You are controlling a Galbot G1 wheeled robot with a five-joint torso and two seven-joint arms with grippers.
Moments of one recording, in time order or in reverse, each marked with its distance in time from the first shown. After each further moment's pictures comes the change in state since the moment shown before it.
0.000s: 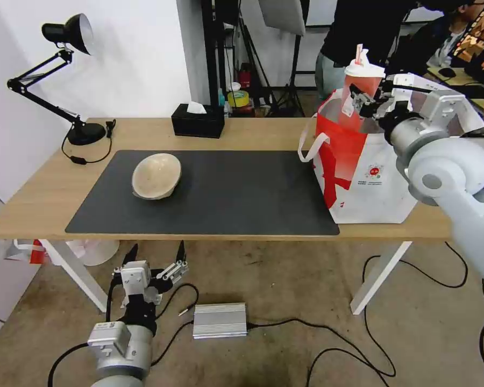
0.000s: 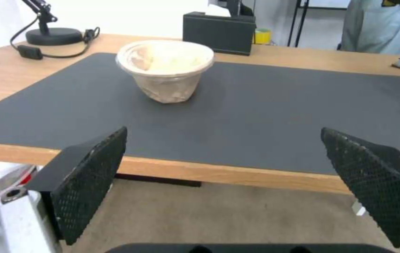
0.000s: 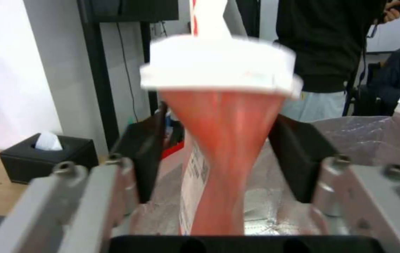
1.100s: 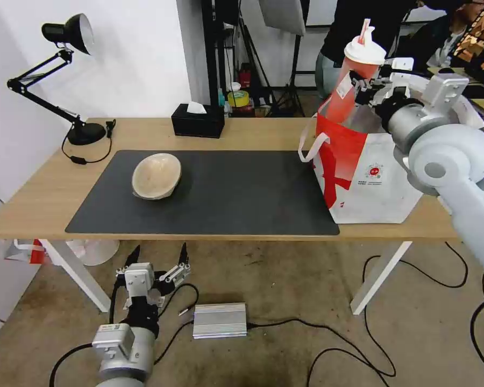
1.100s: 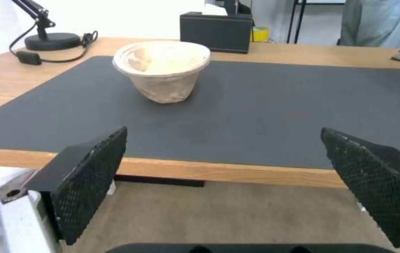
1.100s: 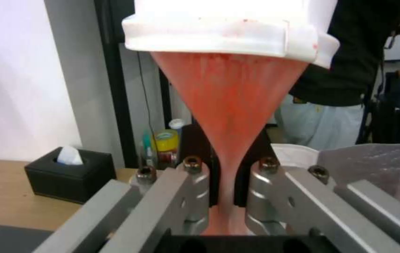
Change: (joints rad) left arm 0.003 0.000 0.012 0.005 0.042 -0.010 0.000; right arm 0.061 0.003 -0.019 0.003 0.037 0.002 -0.010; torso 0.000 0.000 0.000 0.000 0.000
